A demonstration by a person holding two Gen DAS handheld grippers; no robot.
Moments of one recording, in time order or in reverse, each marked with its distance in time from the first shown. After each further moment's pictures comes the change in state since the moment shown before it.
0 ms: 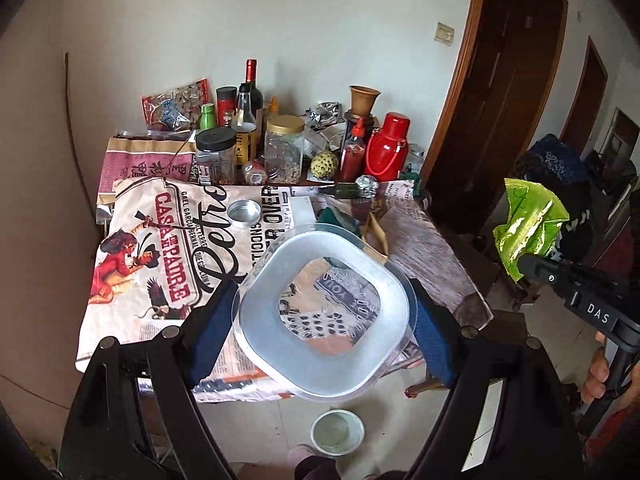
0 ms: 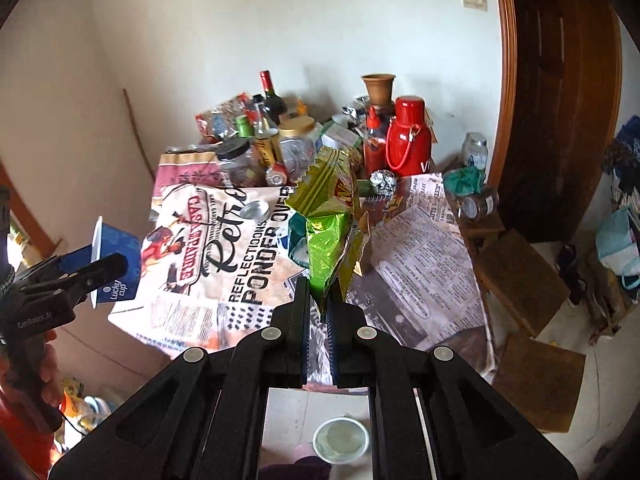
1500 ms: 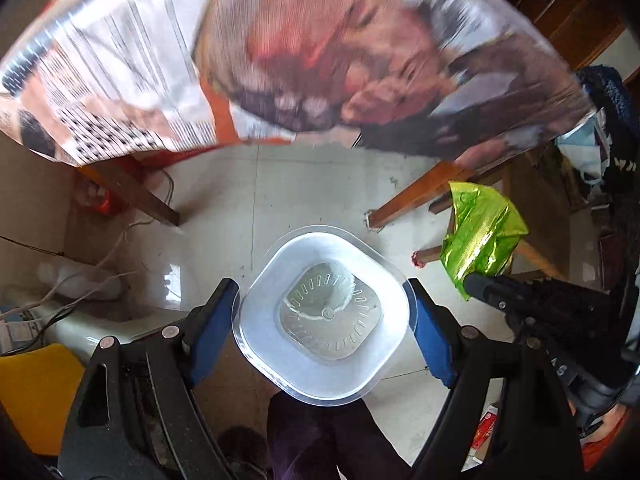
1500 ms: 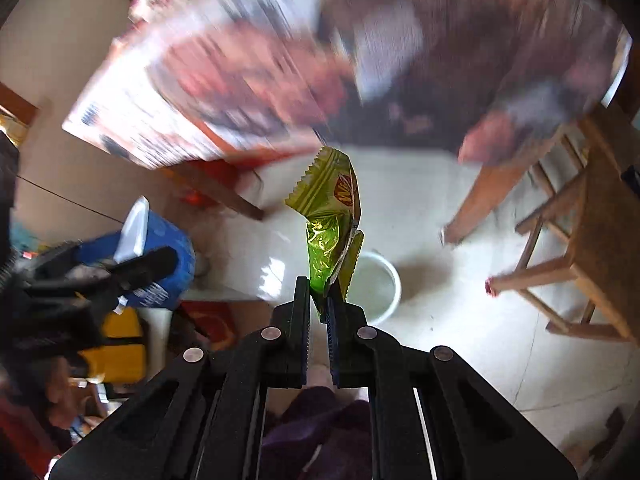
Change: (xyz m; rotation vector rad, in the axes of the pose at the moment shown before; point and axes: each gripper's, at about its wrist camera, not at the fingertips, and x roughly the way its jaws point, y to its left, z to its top) left arm 0.182 -0.039 -0.313 -0.185 0.540 0.062; right arm 0.186 -0.051 -0.295 0.037 0.565 0.126
